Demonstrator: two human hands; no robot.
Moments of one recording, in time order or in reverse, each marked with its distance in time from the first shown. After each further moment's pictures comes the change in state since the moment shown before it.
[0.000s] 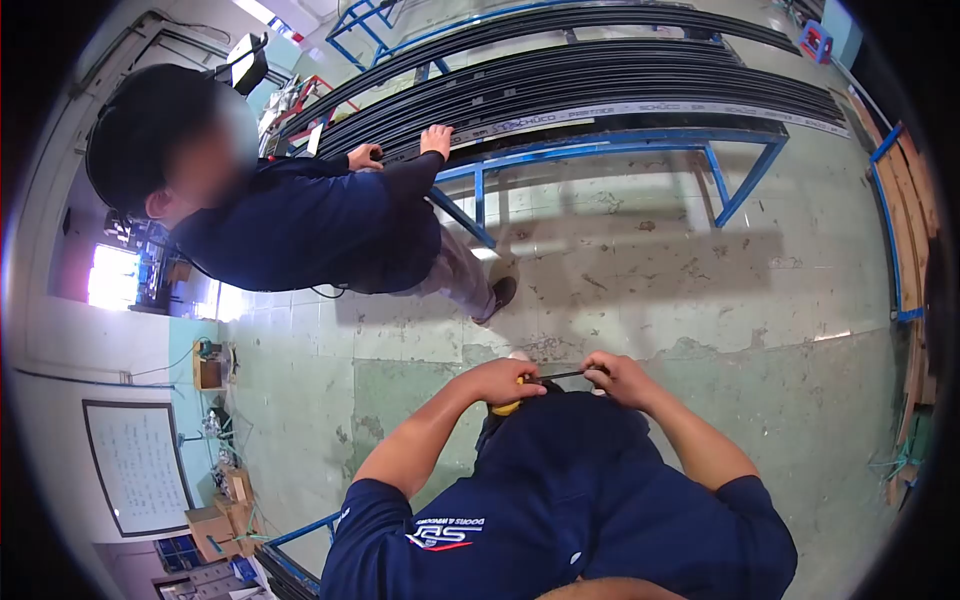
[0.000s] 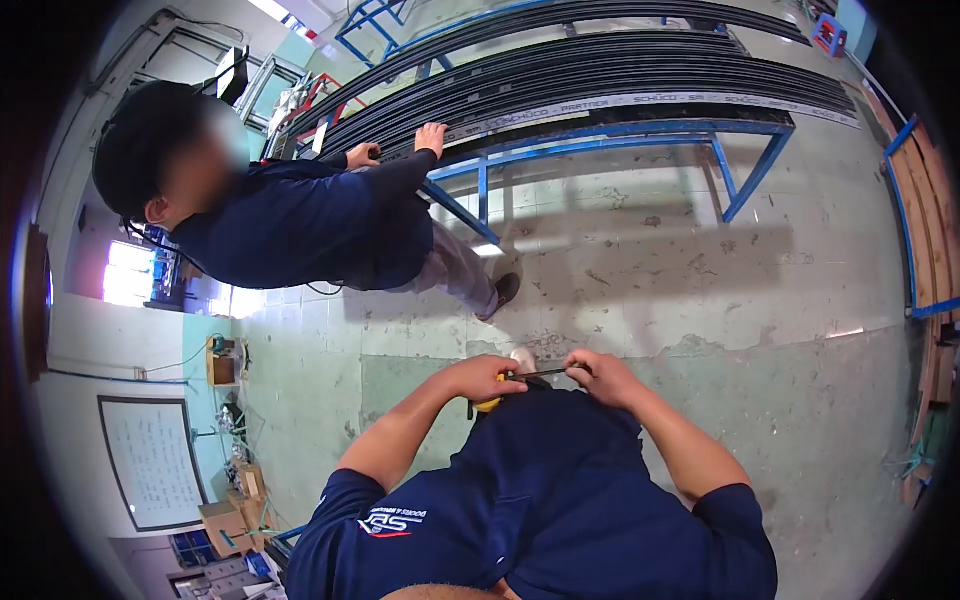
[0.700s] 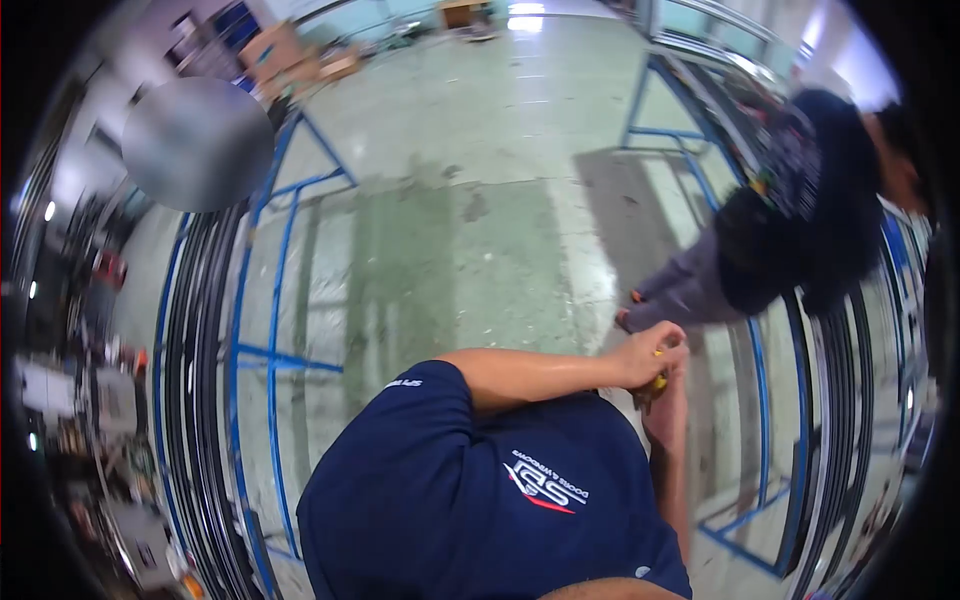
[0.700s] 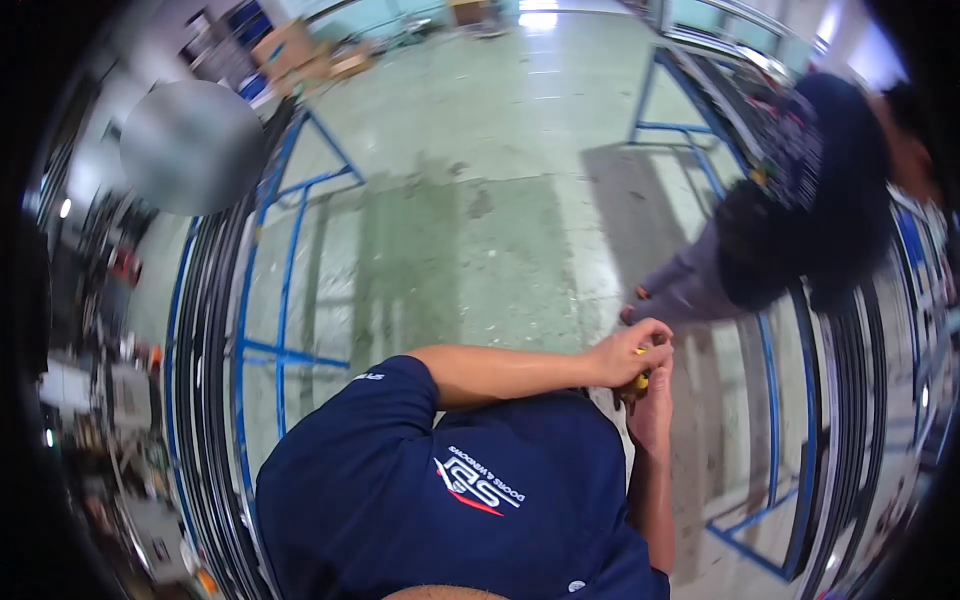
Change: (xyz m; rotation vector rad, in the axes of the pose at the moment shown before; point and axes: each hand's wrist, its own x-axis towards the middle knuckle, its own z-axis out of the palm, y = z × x) left_hand -0.165 -0.054 0.141 -0.930 1.598 0.007; right_hand 0.034 -0.152 0.248 0.615 -0.705 -0.190
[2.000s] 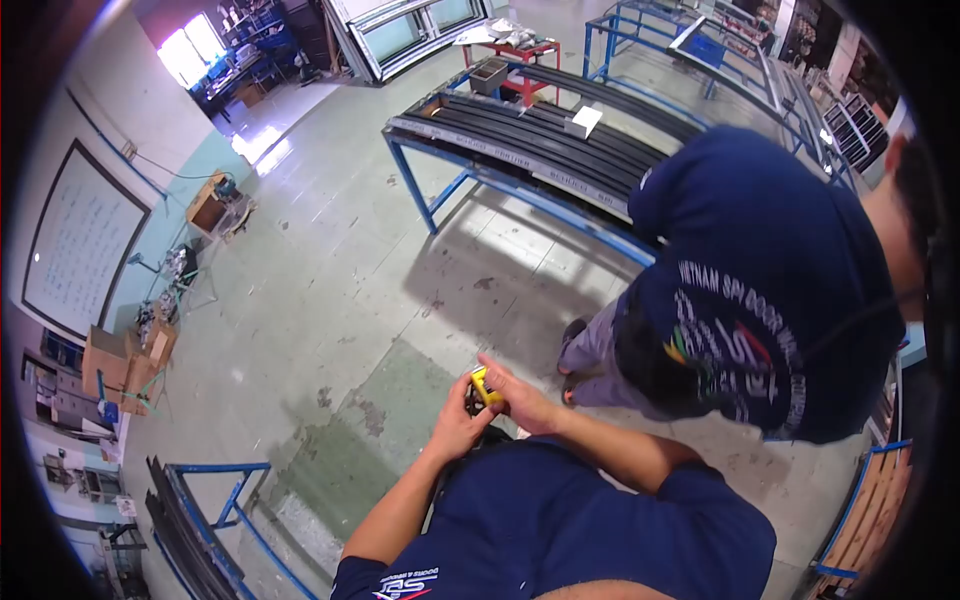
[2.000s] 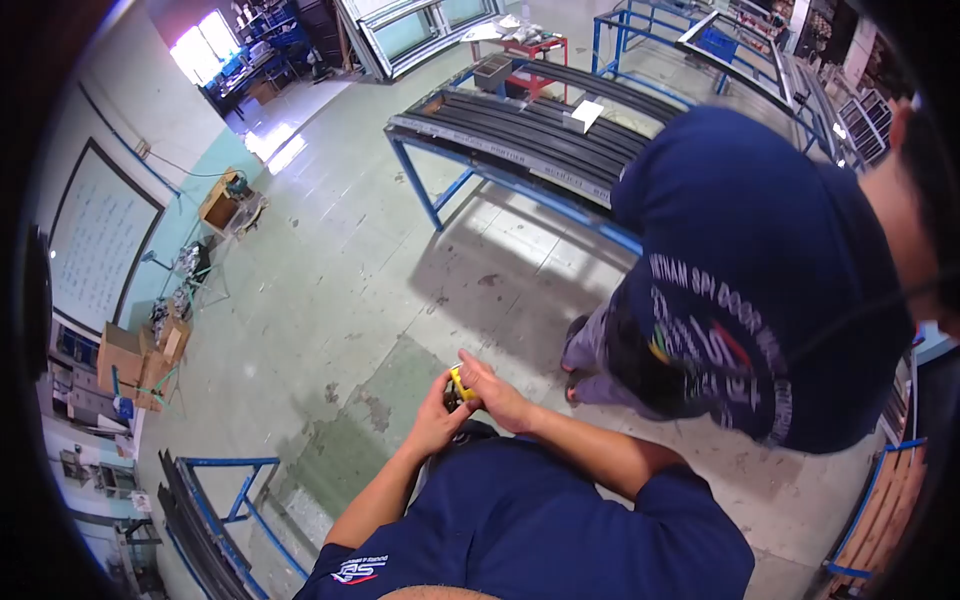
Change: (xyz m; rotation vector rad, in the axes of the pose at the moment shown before) left_hand 0.358 -0.050 -0.287 0.124 -0.214 -0.329; right_hand 0.486 -0.019 0.000 0.123 0.016 0.258
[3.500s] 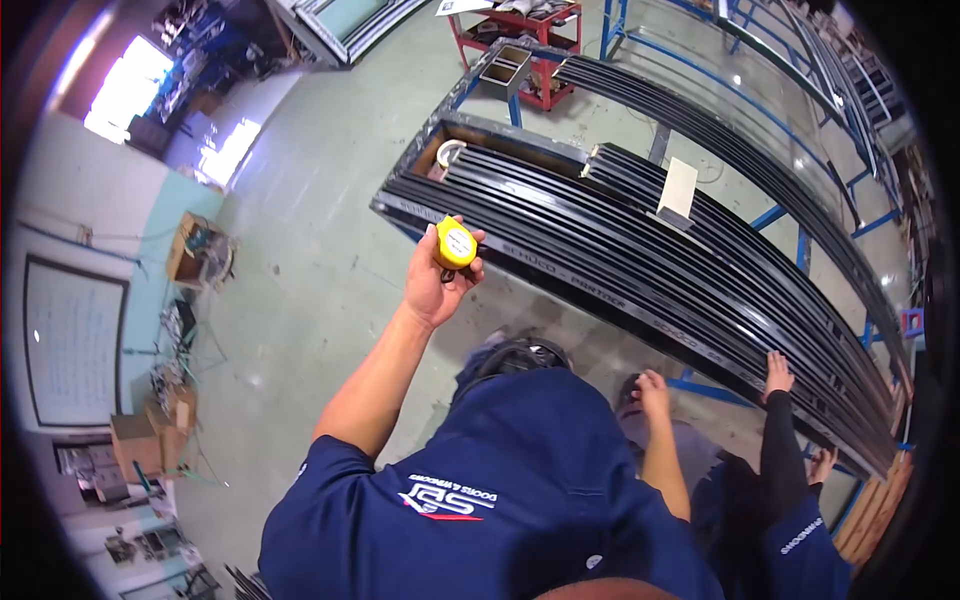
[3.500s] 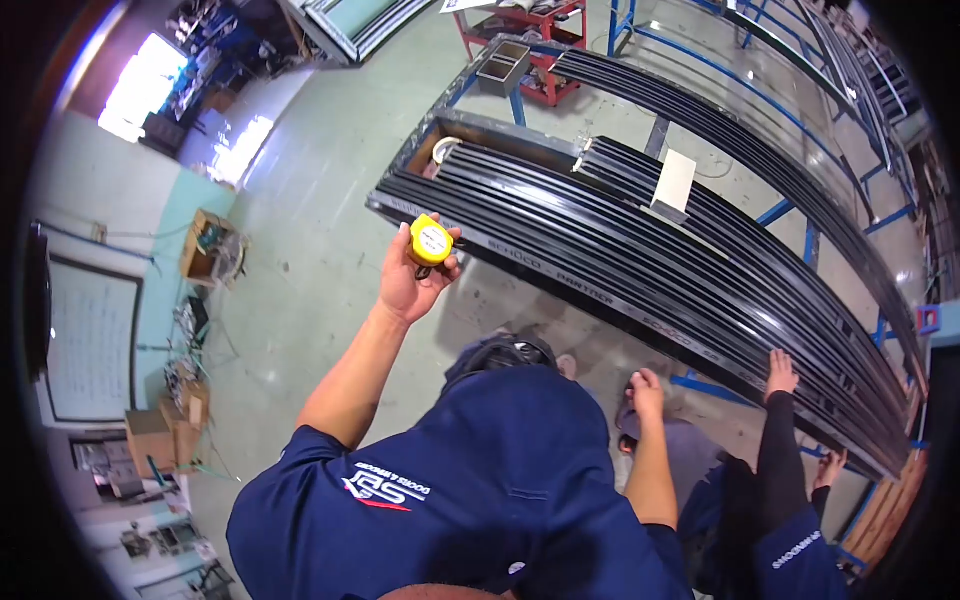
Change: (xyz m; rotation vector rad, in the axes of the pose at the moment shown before) left_hand 0.628 0.221 -0.259 -0.985 -0.271 -0.050; right_hand 0.253 -0.109 -0.350 -0.105 1.280 0.134
